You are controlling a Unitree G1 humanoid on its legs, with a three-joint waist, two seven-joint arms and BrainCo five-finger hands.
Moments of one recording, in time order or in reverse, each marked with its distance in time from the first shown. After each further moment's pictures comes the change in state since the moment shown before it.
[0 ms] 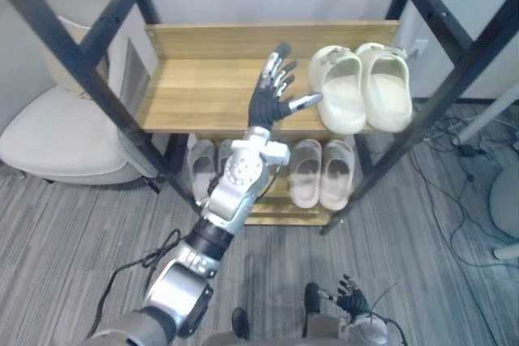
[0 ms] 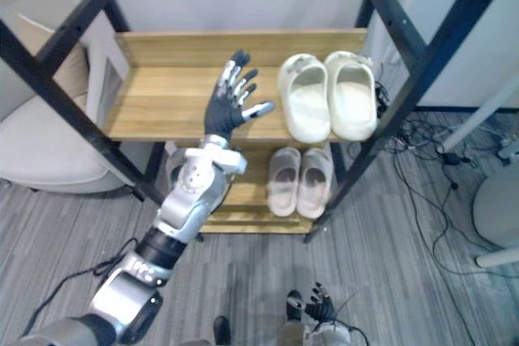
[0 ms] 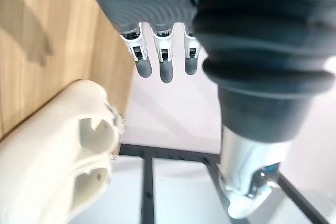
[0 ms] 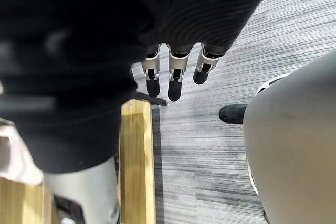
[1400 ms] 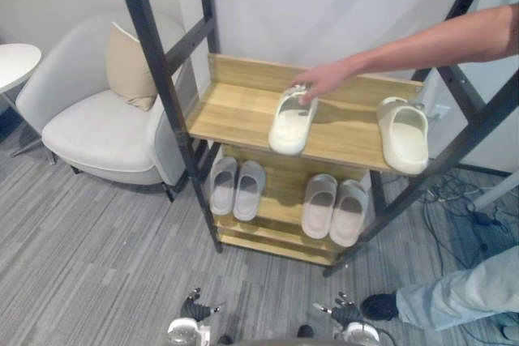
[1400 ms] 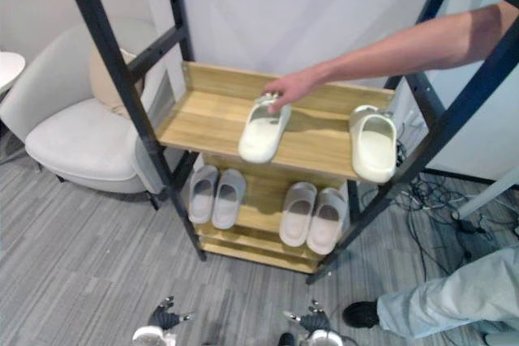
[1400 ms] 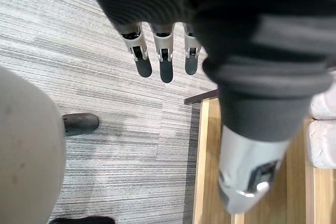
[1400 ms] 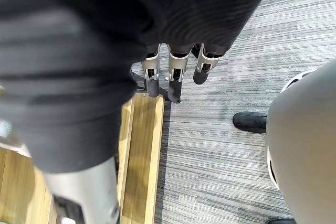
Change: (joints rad) left arm 0.599 0.033 0.364 0.989 0.396 0.070 -0.040; right arm -0.088 0.029 -0.013 0.229 0.000 -0.005 -0.029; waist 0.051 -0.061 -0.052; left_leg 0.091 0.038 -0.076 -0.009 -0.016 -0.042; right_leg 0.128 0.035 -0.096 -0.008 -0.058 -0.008
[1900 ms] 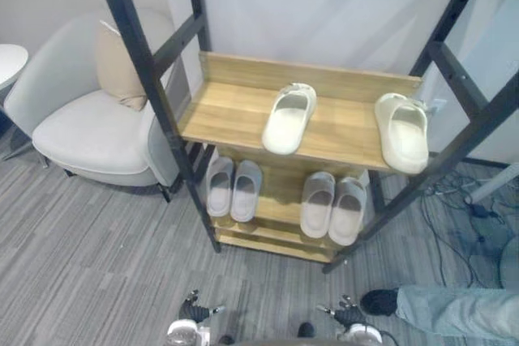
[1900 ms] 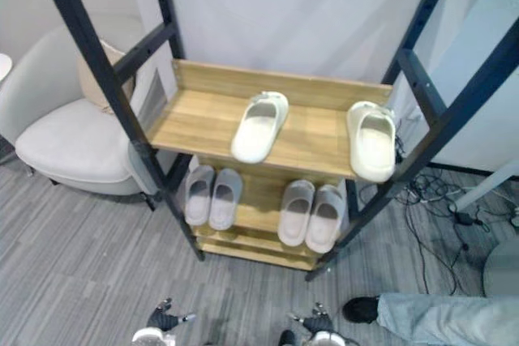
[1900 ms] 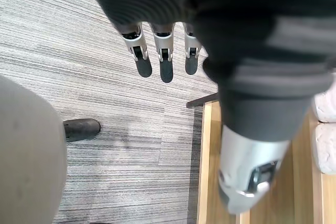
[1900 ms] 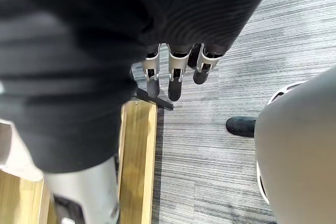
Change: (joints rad) left arm -0.002 -0.014 0.026 0.011 0.019 -0.002 0.017; right arm -0.010 0.000 -0.024 0.036 -0.001 -0.009 -0.008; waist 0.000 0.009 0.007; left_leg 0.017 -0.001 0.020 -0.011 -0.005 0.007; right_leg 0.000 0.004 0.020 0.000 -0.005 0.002
